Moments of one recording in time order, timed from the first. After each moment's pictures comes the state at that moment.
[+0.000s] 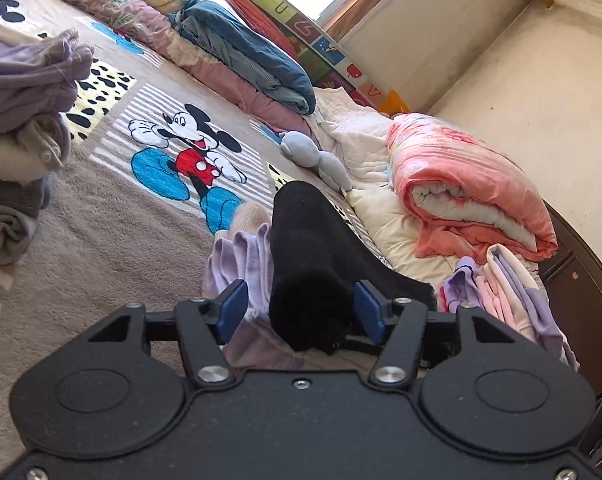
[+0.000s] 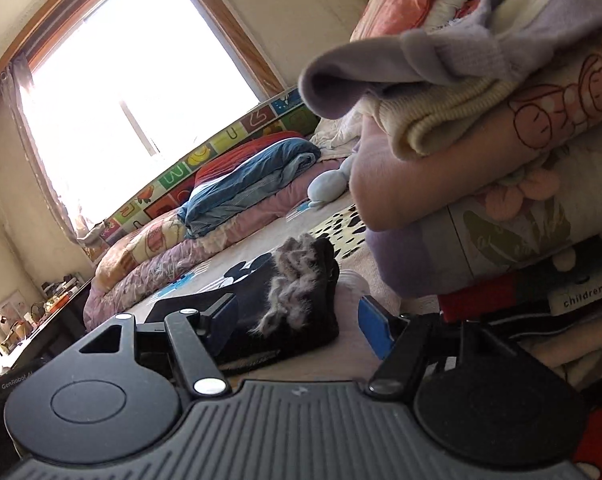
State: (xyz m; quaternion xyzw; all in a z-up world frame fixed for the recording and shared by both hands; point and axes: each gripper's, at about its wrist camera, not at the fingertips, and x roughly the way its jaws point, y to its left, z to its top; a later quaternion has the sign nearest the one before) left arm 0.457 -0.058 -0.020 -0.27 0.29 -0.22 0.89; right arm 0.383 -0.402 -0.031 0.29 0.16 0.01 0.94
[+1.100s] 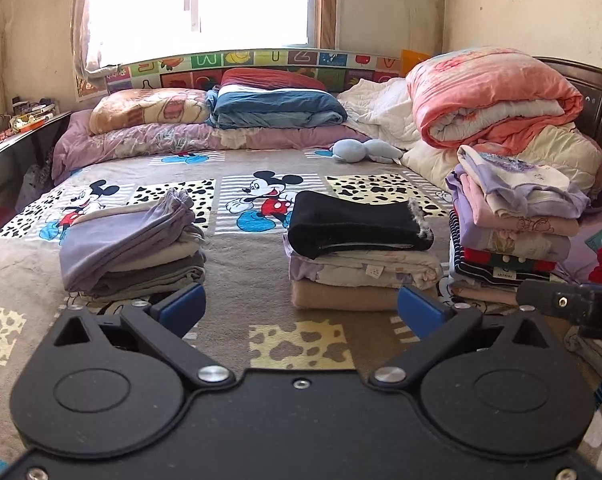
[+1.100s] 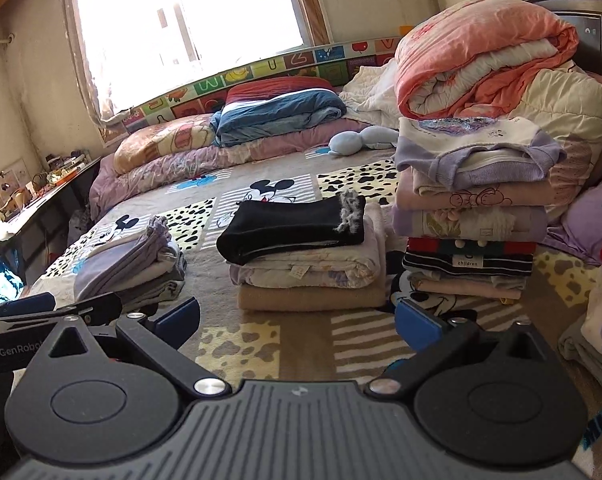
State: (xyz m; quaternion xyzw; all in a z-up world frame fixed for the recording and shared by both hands) left arm 0.221 -0.106 0.113 0.01 0.26 -0.08 0.96; right arm 0.194 -0.325 0.114 0.13 0.28 0.02 0.95
